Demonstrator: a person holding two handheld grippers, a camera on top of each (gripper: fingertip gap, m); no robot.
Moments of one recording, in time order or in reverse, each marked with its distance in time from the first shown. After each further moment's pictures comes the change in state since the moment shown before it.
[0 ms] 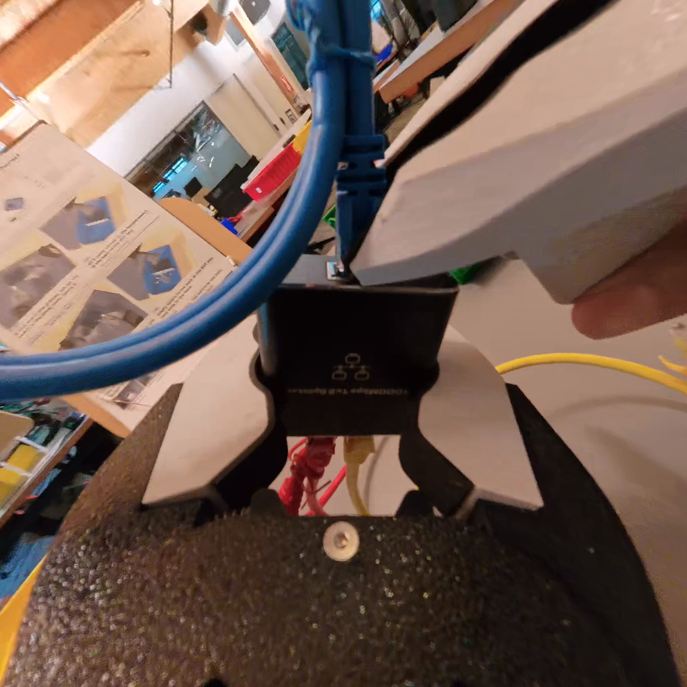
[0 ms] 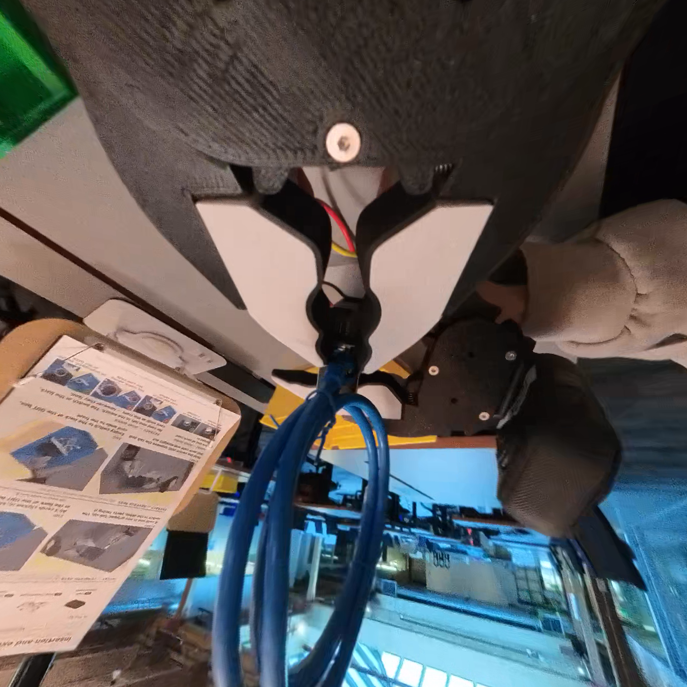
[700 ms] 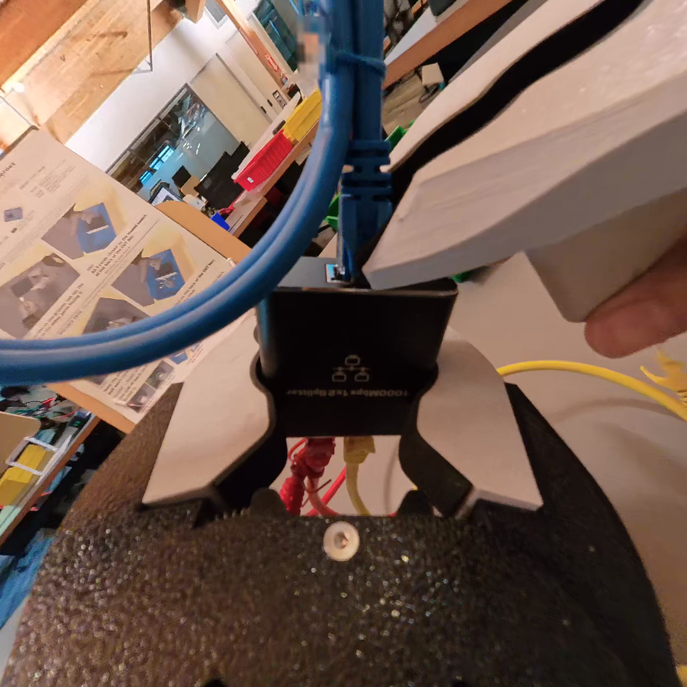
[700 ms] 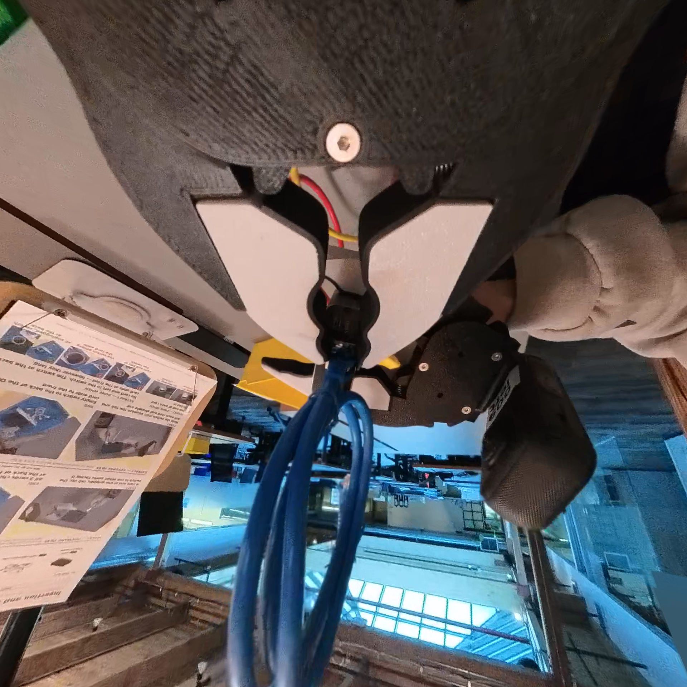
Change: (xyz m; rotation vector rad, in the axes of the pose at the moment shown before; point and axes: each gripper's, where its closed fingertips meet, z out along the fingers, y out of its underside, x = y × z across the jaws) left arm -0.006 -0.015 -0.006 -0.039 0.021 0.030; right arm -0.002 -0.020 -0.008 0.128 -0.090 0.059
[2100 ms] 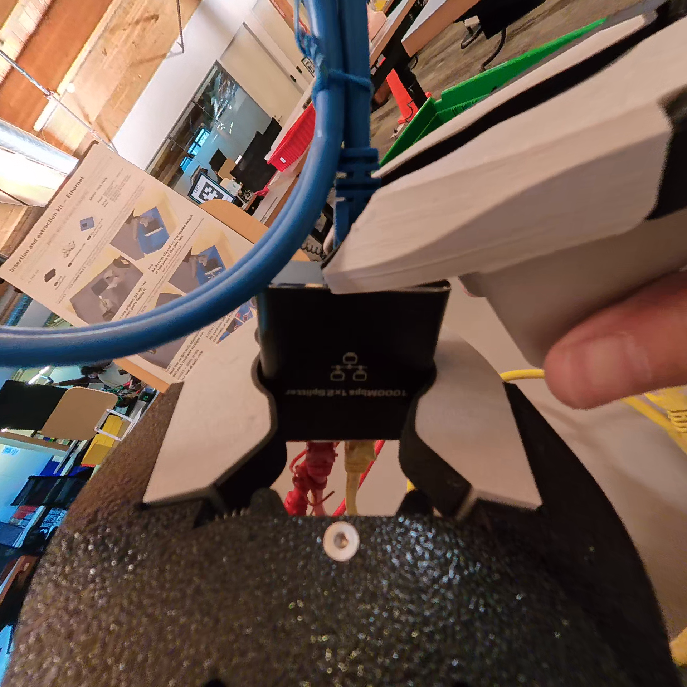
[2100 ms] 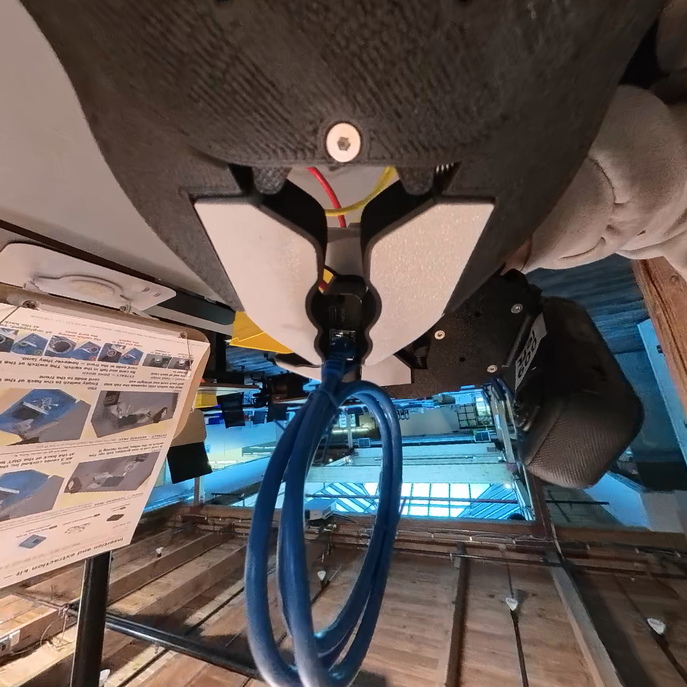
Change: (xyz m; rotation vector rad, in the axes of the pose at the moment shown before) left arm -0.010 -0.015 -0.019 -0.085 -0.098 0.092; right arm -0.005 -0.023 -0.001 0.227 0.056 0.149
